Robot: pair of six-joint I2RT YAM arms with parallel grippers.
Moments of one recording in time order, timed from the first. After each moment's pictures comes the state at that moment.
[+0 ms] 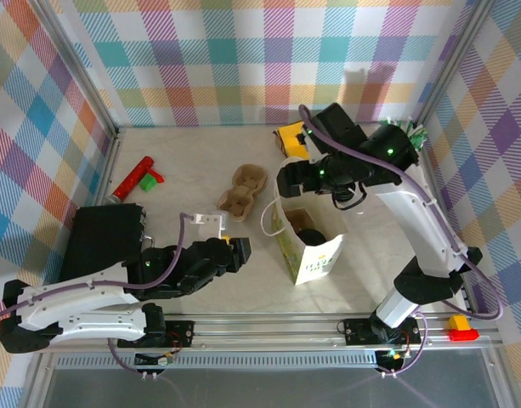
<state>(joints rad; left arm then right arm) -1.28 0.94 0.99 -0.75 -0.59 -0.93 0.76 1.63 2.29 -1.65 0.00 0.49</state>
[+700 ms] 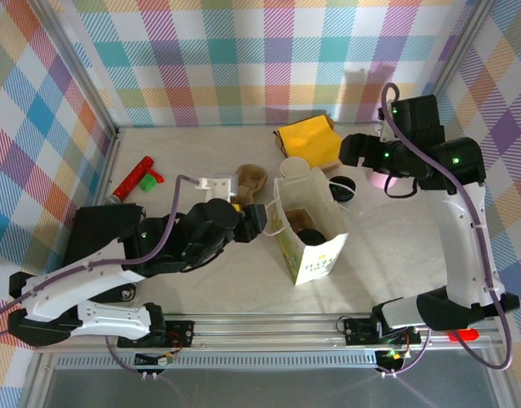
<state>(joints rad) -1.20 1.16 1.42 -0.85 -0.55 -0.86 0.28 1.37 1.99 -1.40 0.01 0.38</state>
